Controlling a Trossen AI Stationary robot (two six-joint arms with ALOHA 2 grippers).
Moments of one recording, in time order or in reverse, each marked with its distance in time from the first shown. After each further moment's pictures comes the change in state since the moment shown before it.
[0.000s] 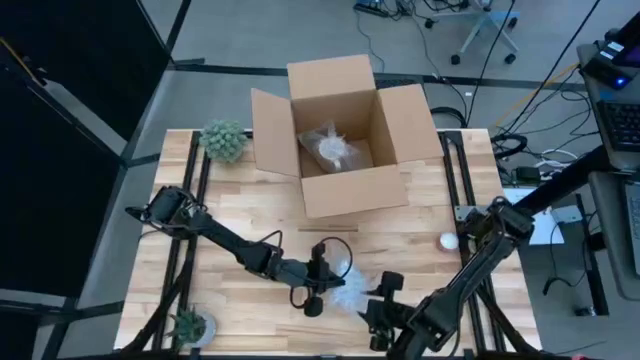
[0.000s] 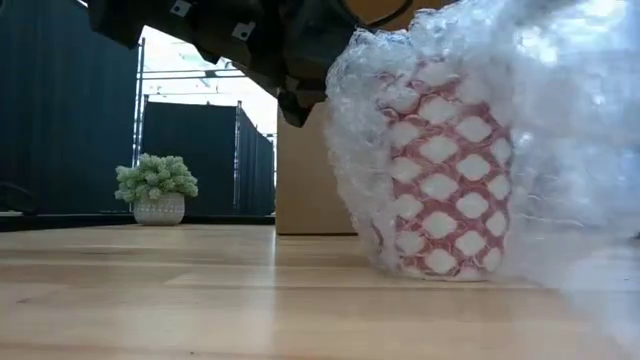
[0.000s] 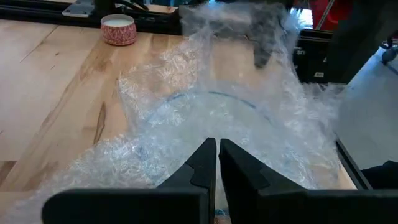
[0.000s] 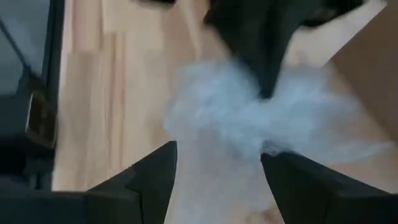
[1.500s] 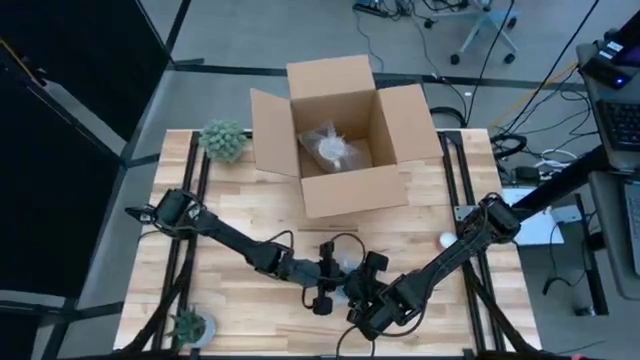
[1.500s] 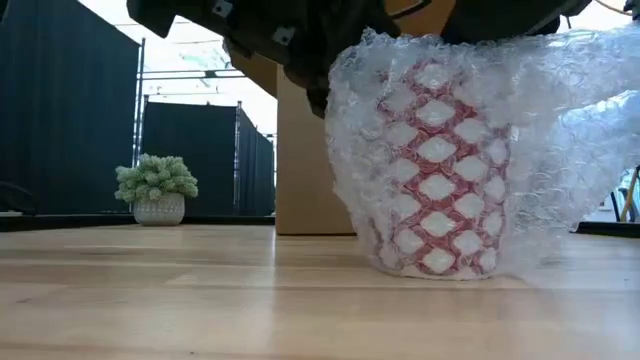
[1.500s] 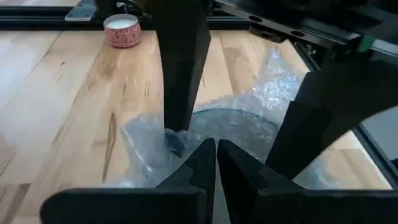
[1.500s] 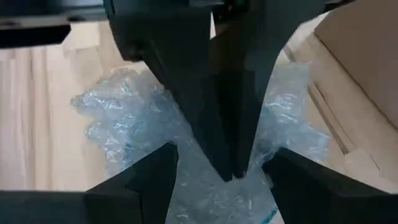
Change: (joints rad) left arm 0.017 0.076 0.149 -0.161 0.008 0.078; right arm -0.174 0.068 -0.011 0.001 -0.177 -0.004
